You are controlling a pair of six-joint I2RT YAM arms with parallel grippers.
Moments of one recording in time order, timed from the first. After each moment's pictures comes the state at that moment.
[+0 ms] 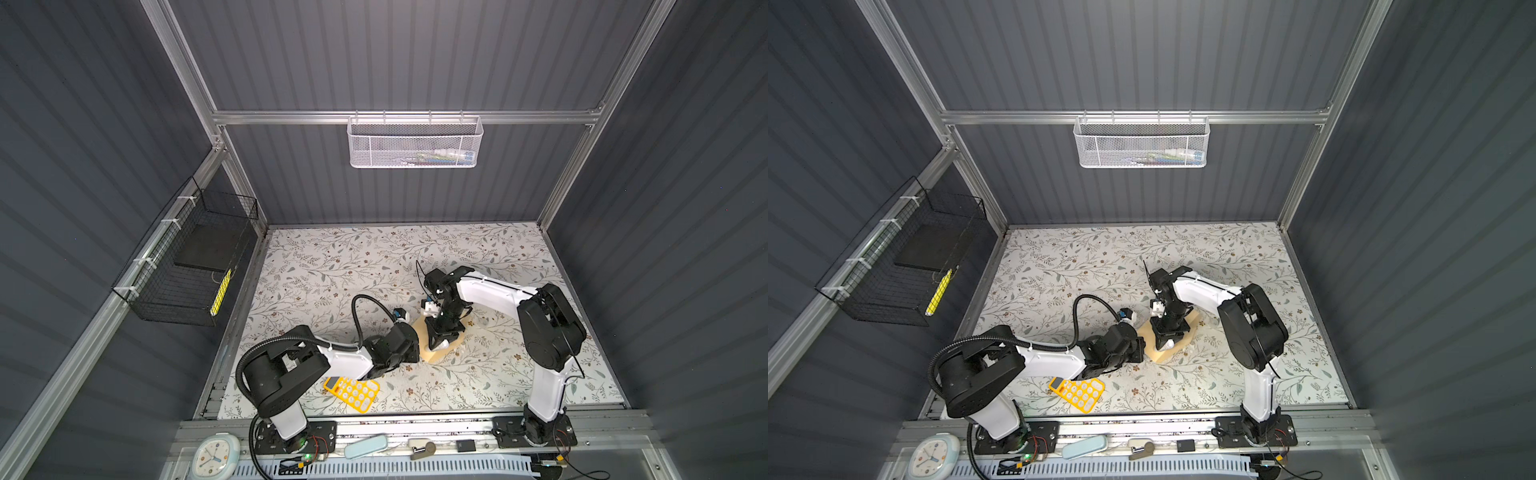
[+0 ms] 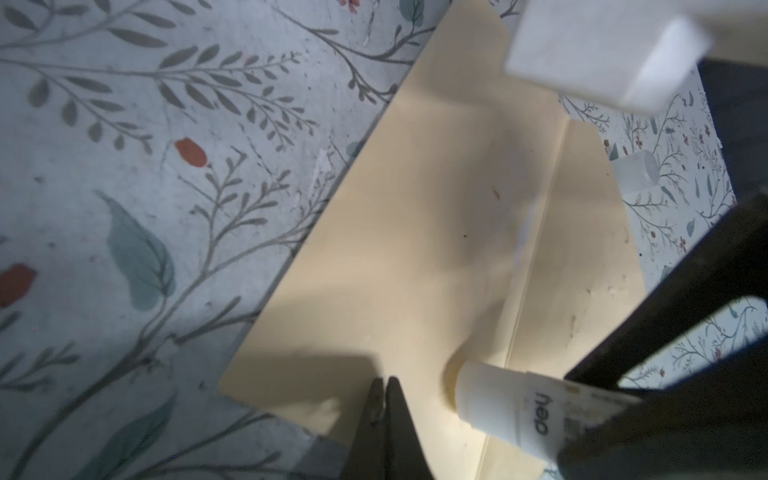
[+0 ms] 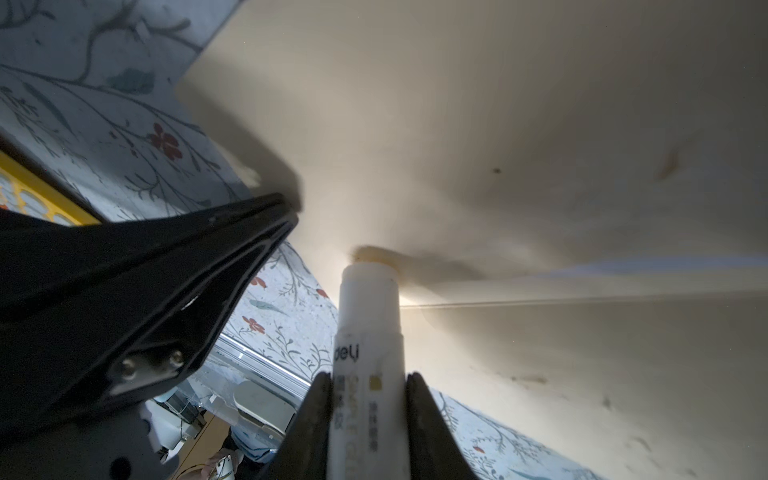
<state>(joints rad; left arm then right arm) -1.02 1.68 0.65 0.25 -0.12 -0.84 0.63 1.91 1.32 -1.11 -0.42 0.23</state>
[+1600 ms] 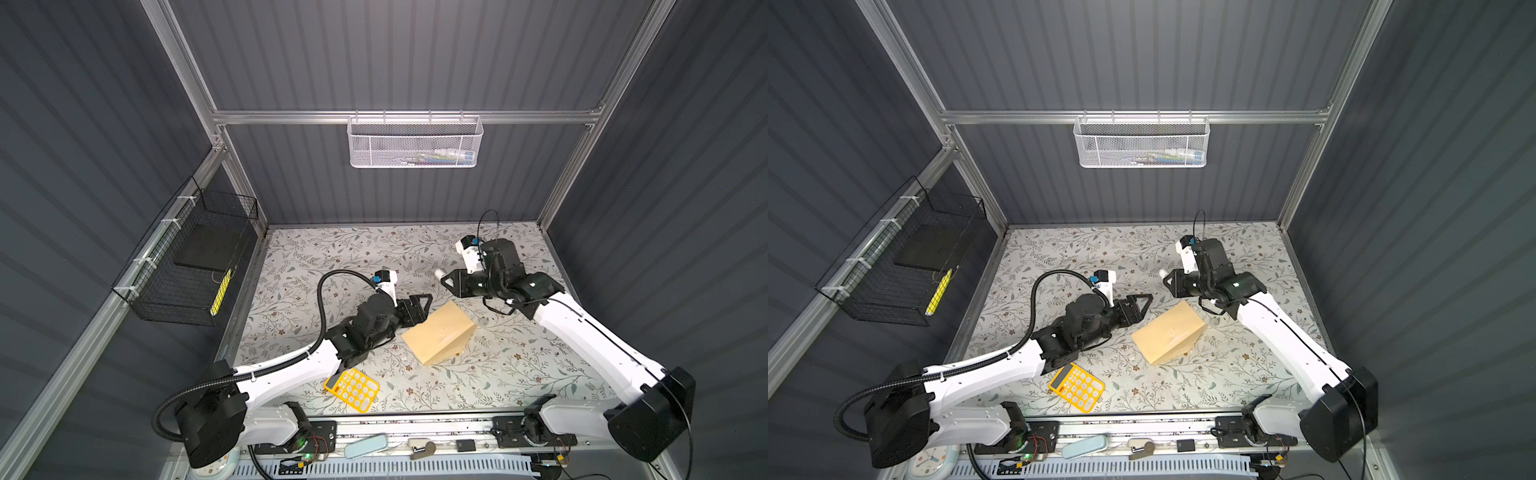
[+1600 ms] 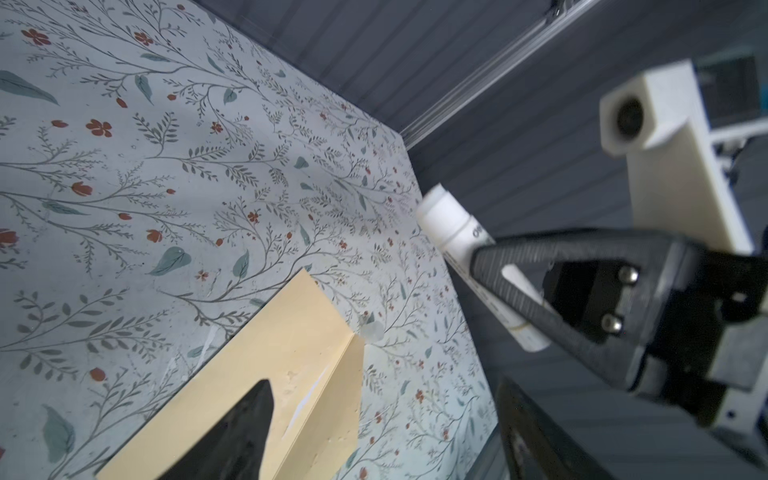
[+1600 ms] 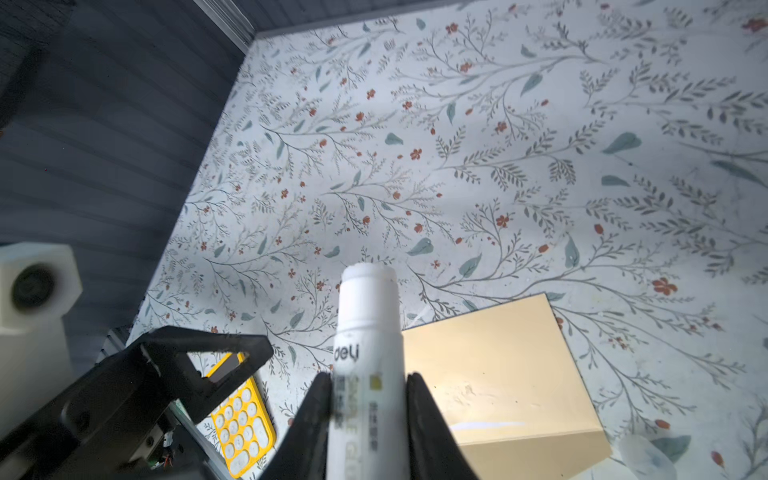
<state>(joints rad) -0.91 1.25 0.75 0.26 -0.08 -0.97 0.50 1.23 1.13 -0.53 -0.24 0.38</state>
